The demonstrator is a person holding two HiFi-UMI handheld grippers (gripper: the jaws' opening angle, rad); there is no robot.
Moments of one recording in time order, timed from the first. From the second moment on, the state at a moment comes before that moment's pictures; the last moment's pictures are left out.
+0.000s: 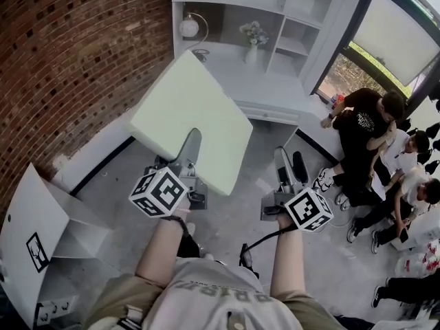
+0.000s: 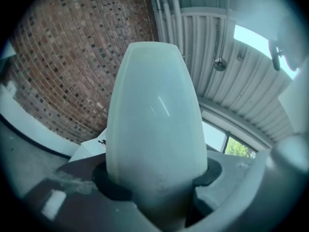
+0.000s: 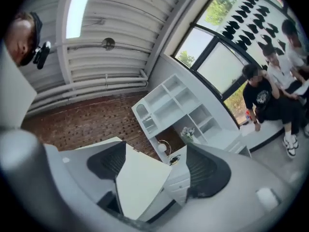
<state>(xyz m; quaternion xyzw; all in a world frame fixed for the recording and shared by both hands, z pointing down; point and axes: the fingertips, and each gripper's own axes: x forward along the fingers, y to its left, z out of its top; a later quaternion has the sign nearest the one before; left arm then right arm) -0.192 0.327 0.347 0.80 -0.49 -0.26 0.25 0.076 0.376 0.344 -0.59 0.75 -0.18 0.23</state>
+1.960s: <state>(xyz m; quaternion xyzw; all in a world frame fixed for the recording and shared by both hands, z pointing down) -0.113 -0.015 0.362 0.76 -0.32 -0.37 0.42 0.039 0.059 0.424 -0.42 0.67 -0.43 0.44</state>
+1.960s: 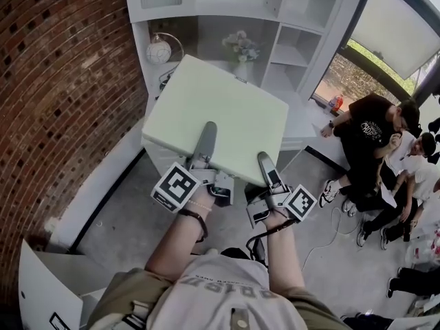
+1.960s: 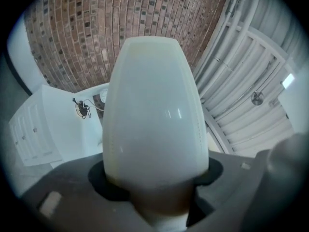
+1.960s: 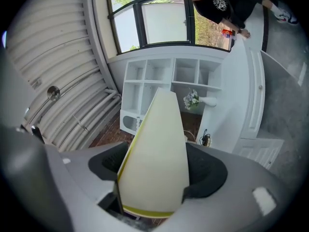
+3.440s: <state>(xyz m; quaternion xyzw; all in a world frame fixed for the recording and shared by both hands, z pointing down) 0.033 -0.170 0.323 0.82 -0.28 -0.34 0.37 0.189 -0.139 0.357 -0.36 0.76 -0.39 0.38</state>
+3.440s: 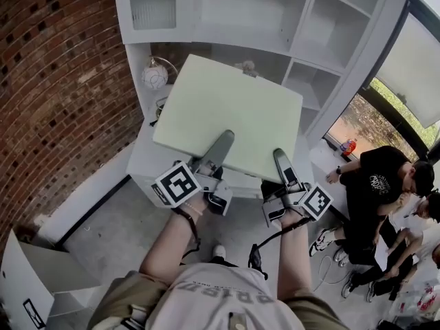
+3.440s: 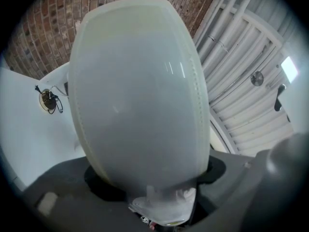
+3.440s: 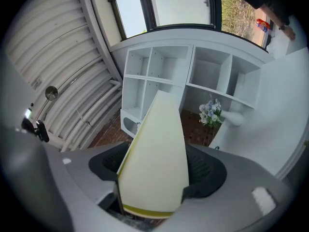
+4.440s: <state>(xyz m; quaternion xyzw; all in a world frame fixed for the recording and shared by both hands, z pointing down) 0.073 -0.305 0.303 0.82 -0.30 -0.36 0.34 0.228 -0.290 0.329 -0.32 0.80 -0.37 0.36</state>
